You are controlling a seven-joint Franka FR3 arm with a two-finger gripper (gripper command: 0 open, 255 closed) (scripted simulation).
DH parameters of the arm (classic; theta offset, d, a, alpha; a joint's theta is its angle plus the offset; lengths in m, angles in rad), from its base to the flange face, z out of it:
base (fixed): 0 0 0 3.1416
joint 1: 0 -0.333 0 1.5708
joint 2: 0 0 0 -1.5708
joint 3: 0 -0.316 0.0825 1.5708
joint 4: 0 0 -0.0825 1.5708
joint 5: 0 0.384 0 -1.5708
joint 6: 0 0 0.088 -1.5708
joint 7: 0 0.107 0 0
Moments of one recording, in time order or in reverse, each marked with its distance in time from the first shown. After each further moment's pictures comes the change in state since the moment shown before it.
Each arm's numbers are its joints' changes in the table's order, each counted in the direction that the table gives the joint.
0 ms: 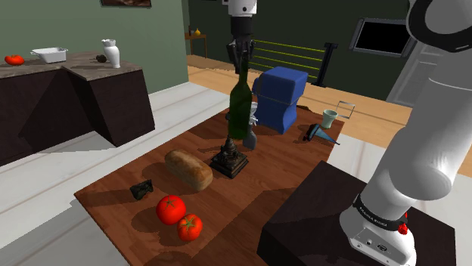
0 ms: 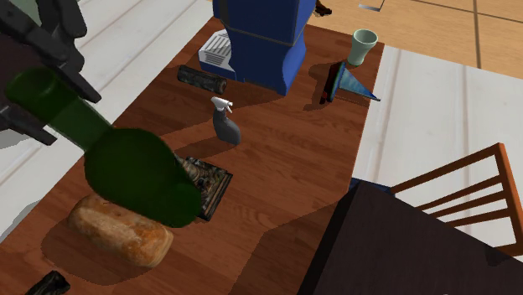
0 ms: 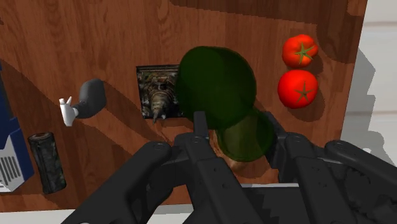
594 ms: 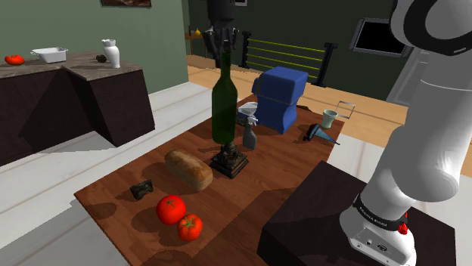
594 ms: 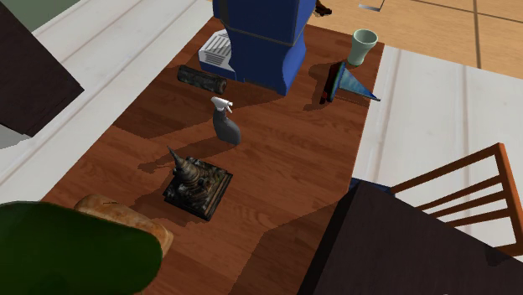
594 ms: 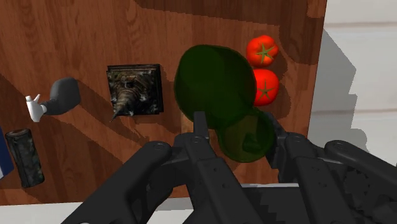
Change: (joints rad) arm -0.107 0.066 -0.088 -0.196 0.002 0.129 0.196
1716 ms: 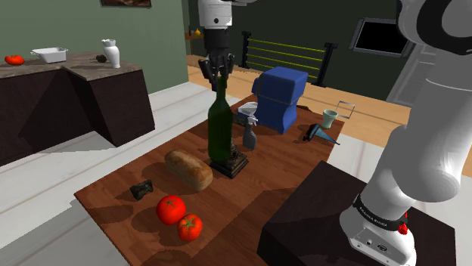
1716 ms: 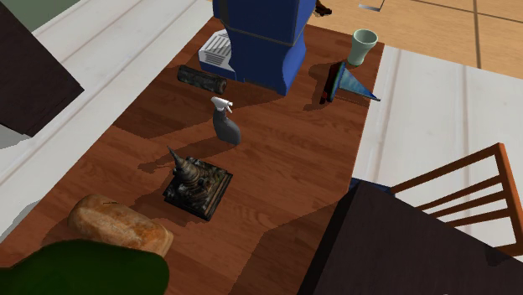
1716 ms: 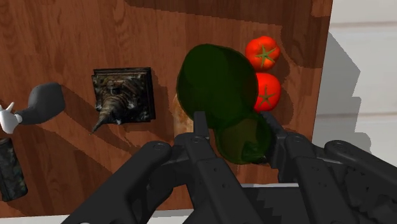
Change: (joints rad) arm -0.017 -0.043 -0.013 0.239 0.006 -0.195 0.031
